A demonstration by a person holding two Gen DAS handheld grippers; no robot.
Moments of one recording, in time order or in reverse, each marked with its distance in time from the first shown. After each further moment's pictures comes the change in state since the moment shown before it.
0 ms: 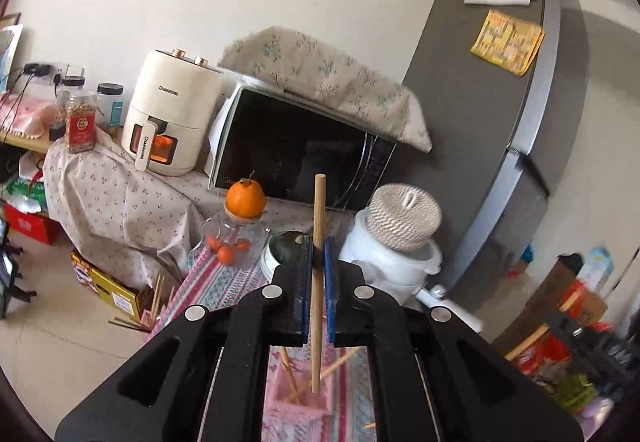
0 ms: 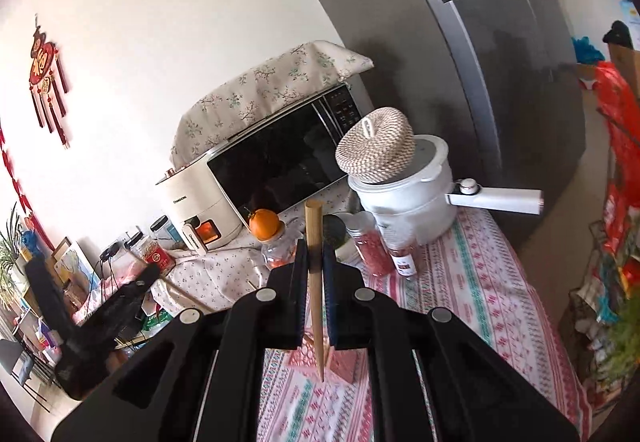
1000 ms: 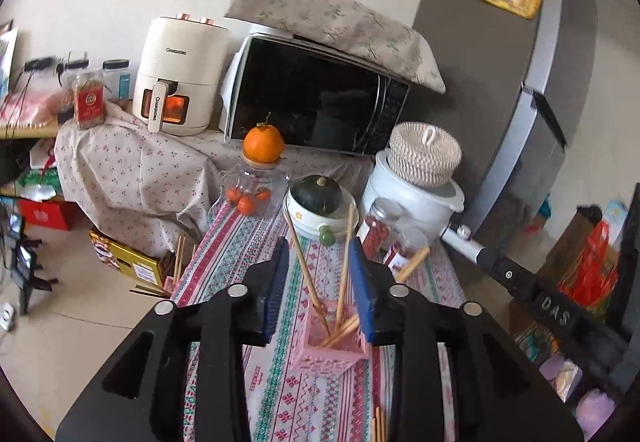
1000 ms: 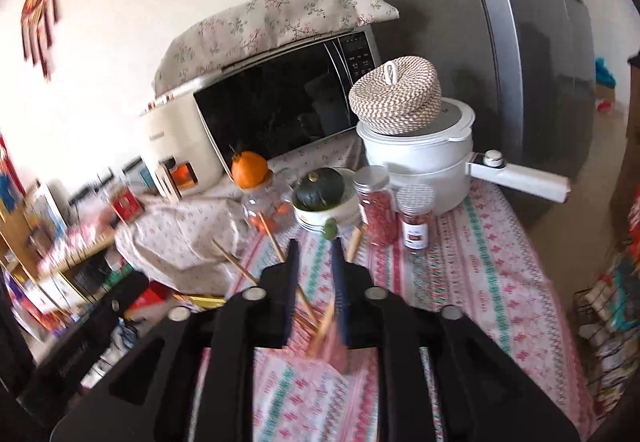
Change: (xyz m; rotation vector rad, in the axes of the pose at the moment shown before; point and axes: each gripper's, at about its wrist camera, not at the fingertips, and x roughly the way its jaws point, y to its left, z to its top) left arm -0.011 0.005 -0.046 0.073 0.133 0.062; right arm 0.072 0.031 -0.055 -0.161 0.124 -0.108
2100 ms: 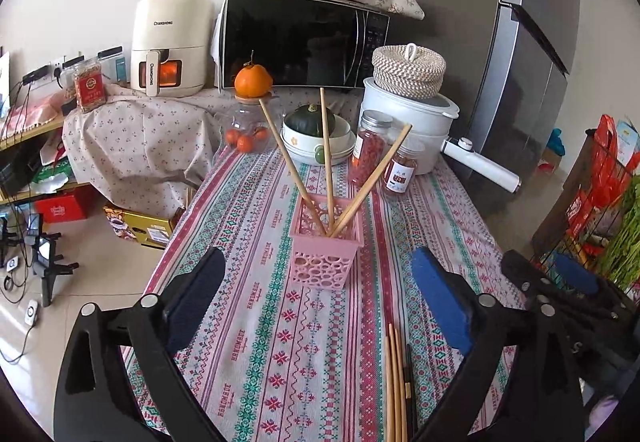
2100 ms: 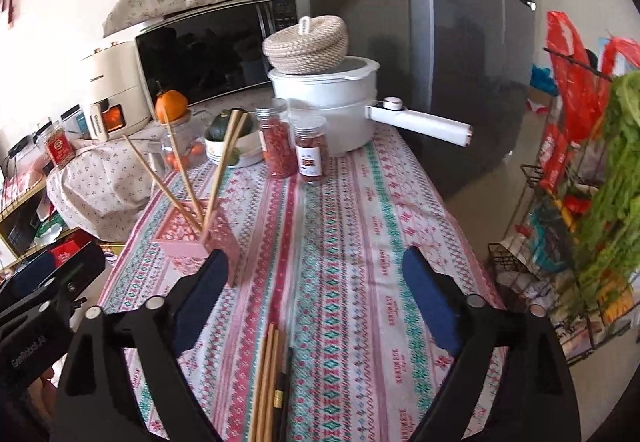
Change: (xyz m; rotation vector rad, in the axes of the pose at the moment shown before) left arm -0.015 -0.033 -0.095 0.130 0.115 0.067; right arm -0.045 -0.060 -0.094 -0.042 0.066 -0.273
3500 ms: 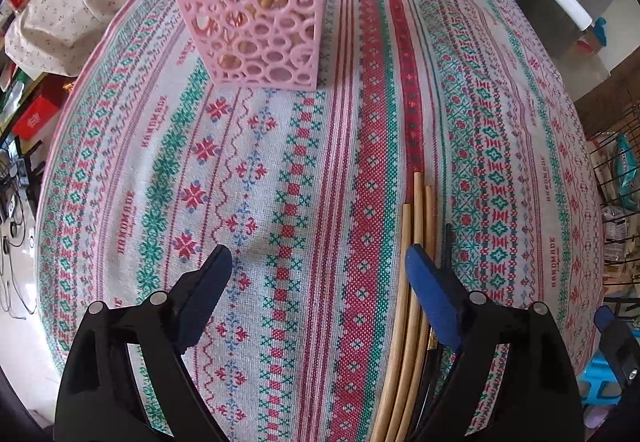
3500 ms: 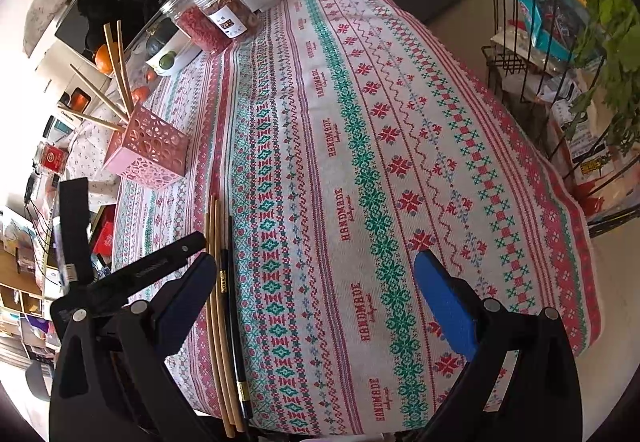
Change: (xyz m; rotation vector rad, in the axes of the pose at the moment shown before) left arm 0.157 -0.039 -0.086 0.027 0.699 0.058; right arm 0.049 -0.111 -0.078 0.346 0.502 0.160
